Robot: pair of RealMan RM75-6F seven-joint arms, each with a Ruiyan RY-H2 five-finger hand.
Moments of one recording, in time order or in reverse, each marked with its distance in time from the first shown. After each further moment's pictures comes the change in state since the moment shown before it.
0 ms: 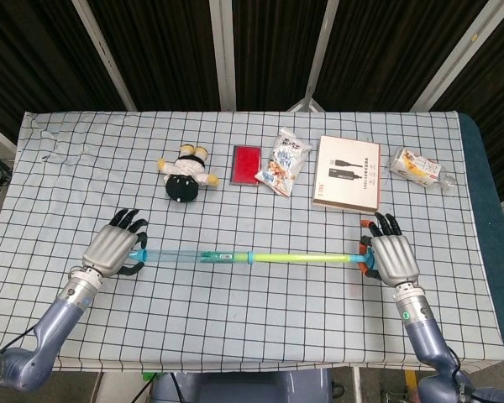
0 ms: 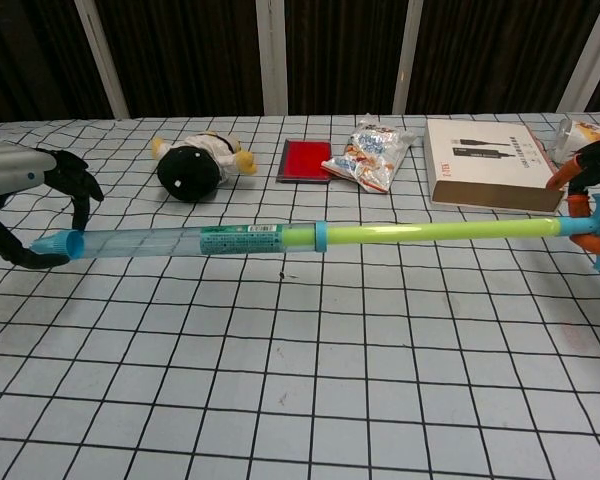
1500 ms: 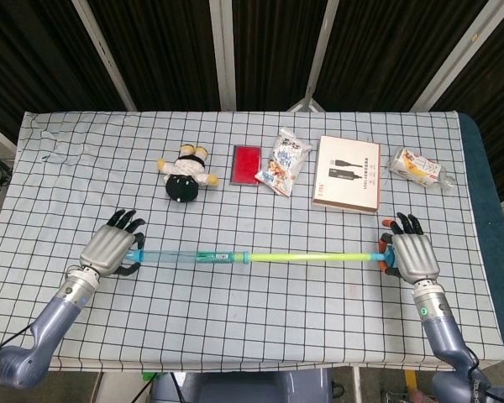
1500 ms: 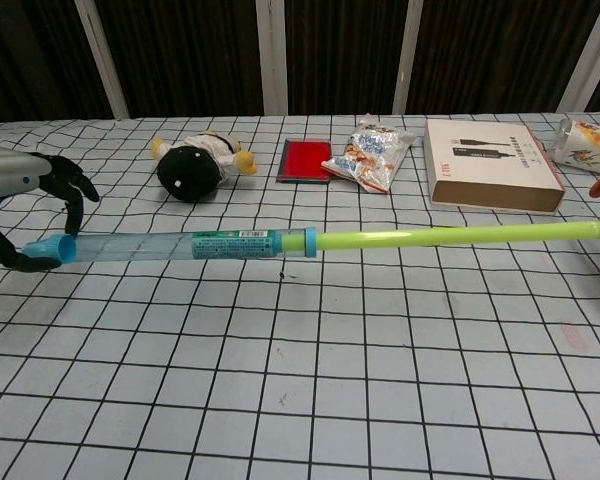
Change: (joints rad) left arm 0.001 0.019 -0.004 0.003 -0.007 -0.037 -0.002; right arm -0.015 0.047 0.003 0.067 0.046 -0.060 0.045
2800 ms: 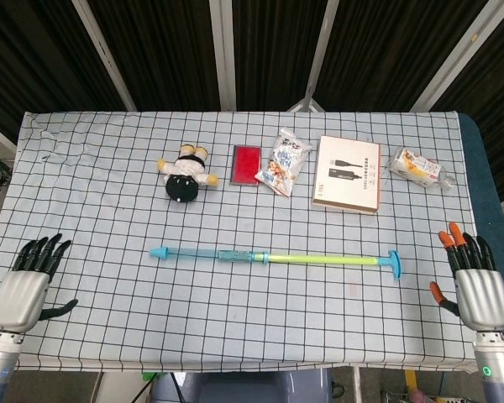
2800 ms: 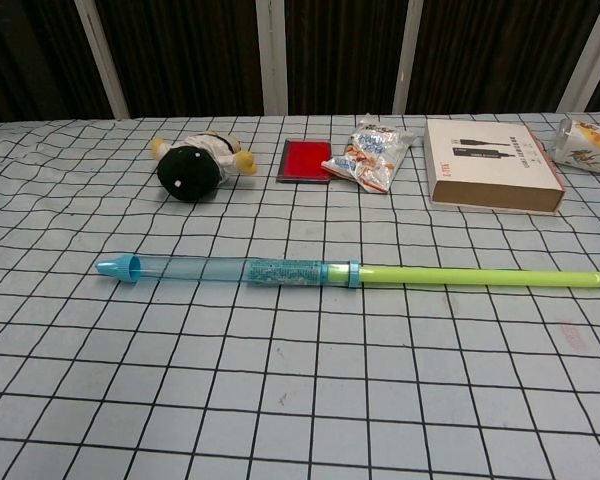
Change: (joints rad) left arm 0.433 0.094 0.142 -0.035 0.369 0.564 -0.217; right arm -0.283 0.157 -0.126 -0.059 -0.312 0.446 0.159
